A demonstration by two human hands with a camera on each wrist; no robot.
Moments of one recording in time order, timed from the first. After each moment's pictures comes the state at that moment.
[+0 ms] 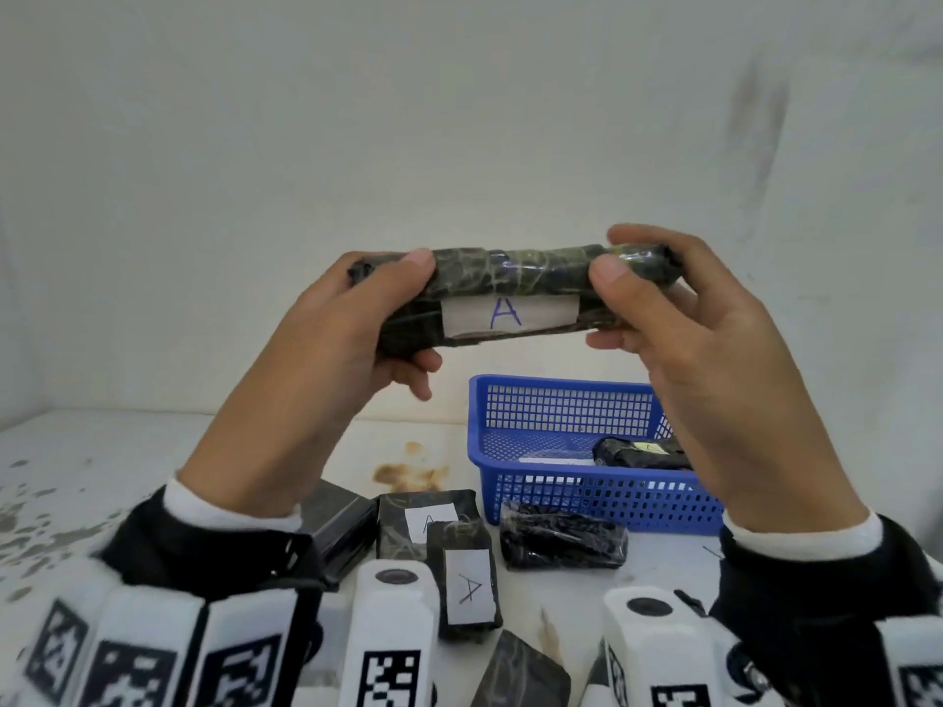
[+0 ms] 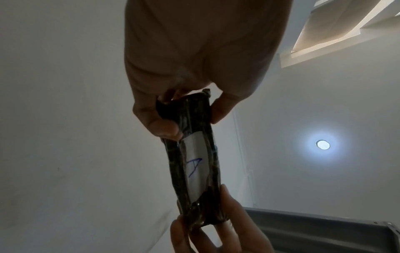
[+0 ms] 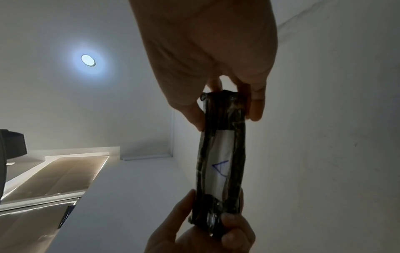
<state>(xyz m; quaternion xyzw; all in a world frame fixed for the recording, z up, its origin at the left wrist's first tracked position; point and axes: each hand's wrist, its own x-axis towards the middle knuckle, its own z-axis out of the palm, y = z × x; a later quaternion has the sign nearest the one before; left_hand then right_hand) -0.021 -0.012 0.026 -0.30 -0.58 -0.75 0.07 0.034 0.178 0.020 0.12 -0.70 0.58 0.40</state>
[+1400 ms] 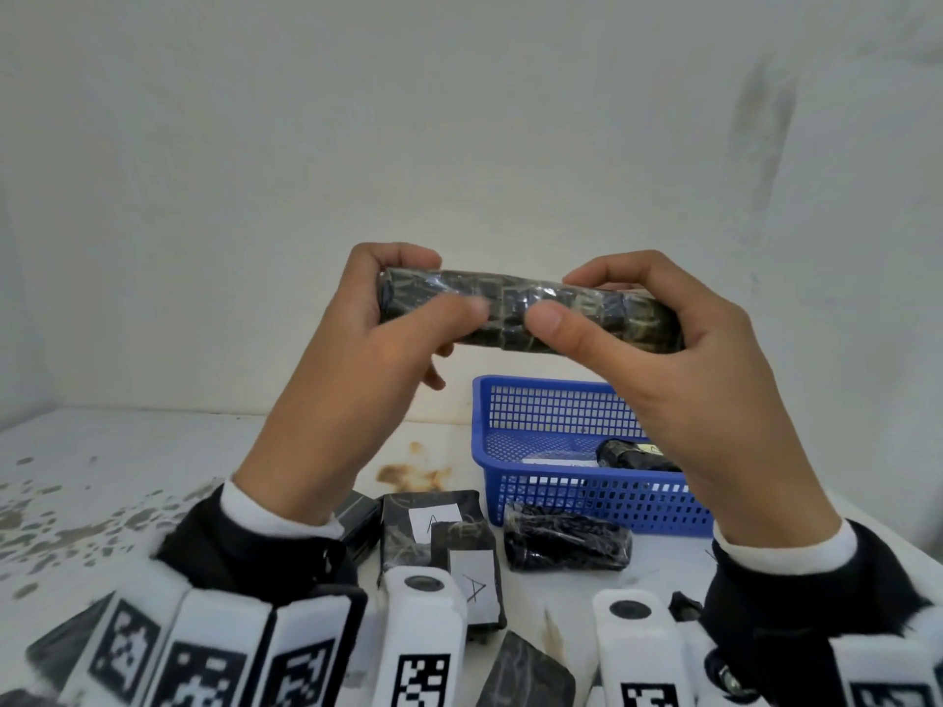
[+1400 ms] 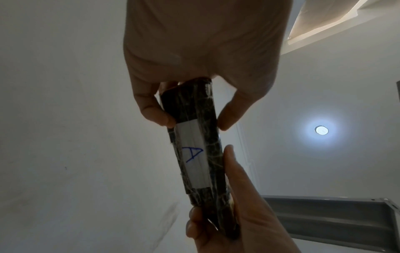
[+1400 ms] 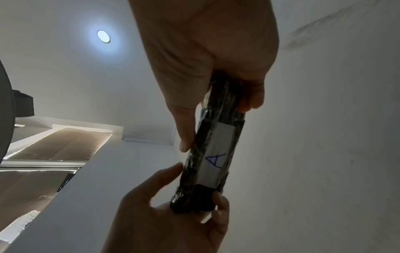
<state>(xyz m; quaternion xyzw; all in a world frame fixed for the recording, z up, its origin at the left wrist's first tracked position) -0.020 -0.007 0.019 -0.31 -0.62 -0.71 0.12 0.042 0.159 0.020 0.09 -0.76 0.50 0.41</state>
